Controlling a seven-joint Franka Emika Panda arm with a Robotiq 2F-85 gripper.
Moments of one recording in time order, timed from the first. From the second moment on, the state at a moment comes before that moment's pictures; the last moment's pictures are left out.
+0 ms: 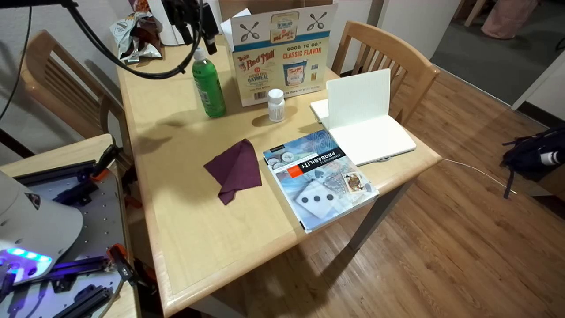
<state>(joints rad) 0.16 -0.15 0.22 -2.39 -0.03 2.33 0.03</state>
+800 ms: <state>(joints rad) 0.20 -0.07 0.21 -2.42 0.07 2.49 -0.02</state>
